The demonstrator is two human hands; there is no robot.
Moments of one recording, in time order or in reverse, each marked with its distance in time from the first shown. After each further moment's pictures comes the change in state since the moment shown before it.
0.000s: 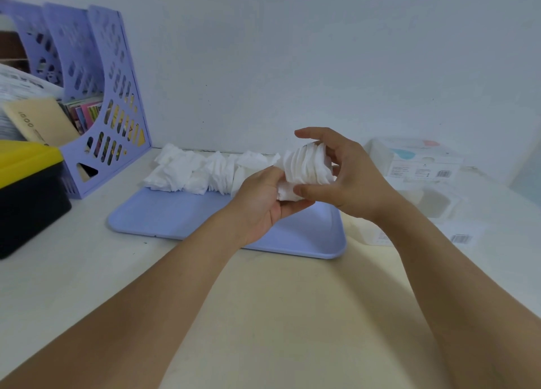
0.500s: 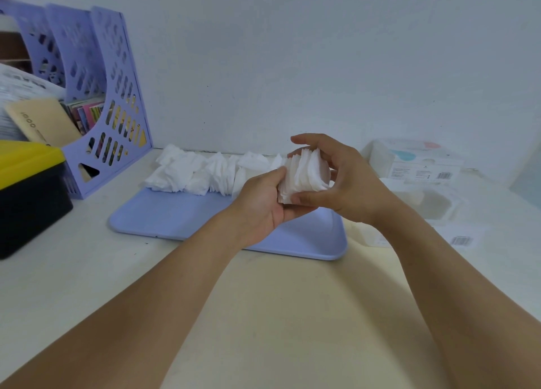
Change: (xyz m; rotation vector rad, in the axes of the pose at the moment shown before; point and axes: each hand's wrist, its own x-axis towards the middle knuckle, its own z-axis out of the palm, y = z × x) left_hand 0.000 0.000 0.001 -0.083 -0.002 -0.046; right_hand -0.001 -0.001 0.003 -0.005 -0.062 0.013
